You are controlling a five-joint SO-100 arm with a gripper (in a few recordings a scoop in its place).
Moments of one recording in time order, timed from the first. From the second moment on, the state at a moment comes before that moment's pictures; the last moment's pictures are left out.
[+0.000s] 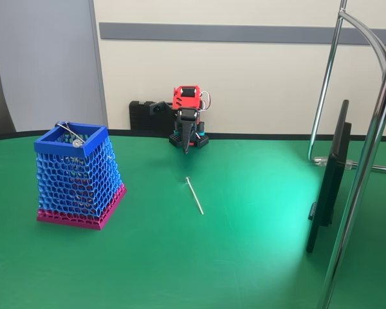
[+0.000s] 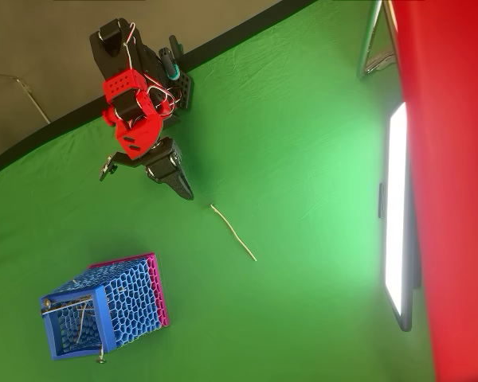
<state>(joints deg) 0.5 190.1 176.2 49.7 -5.1</state>
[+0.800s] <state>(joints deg) 0.5 190.1 176.2 49.7 -5.1</state>
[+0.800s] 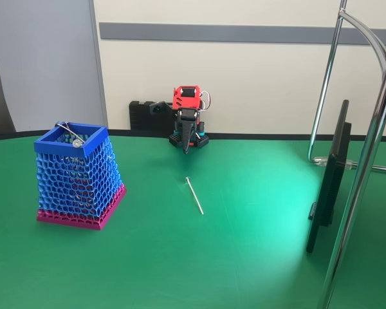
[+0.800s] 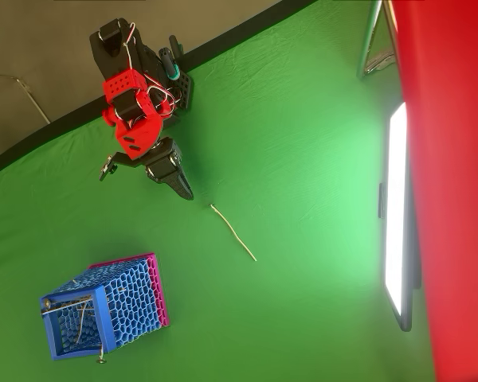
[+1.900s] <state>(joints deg) 1.1 150.2 155.1 38.2 -8.5</state>
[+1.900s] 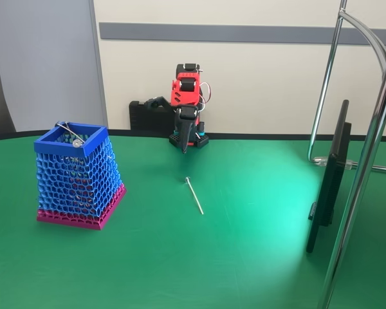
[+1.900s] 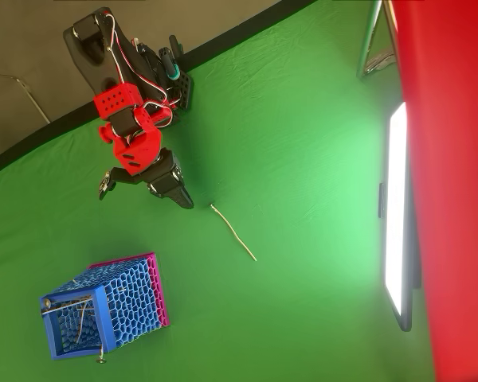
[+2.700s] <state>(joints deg) 2.9 114.6 122.0 53.2 -28.9</state>
